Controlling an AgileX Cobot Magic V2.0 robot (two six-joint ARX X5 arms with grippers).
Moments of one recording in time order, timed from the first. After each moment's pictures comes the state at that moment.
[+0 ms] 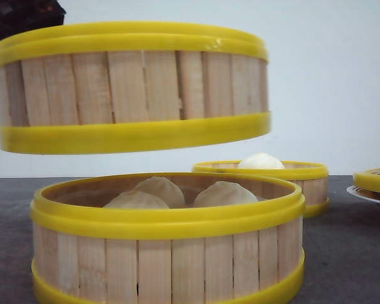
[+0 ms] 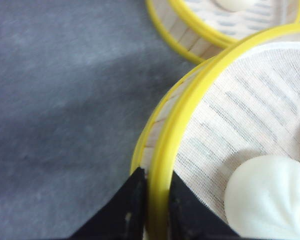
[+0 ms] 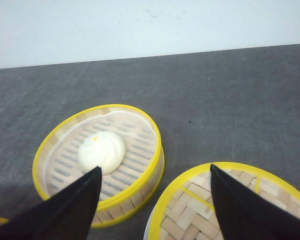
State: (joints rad) left arm -0.46 1.19 1.04 -0.70 0.21 -0.16; right arm 0.07 0.67 0.75 -0.41 -0.13 0.18
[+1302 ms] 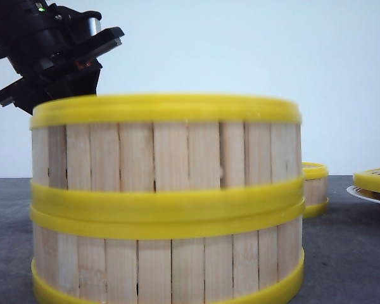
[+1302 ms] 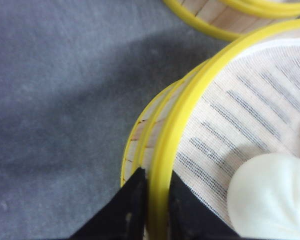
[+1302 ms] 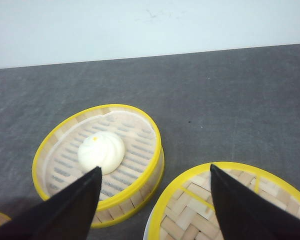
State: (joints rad) left arm -0.52 1.37 1.03 -0.64 0.17 -0.19; right arm 0.07 0.67 0.75 -0.41 -0.13 0.18
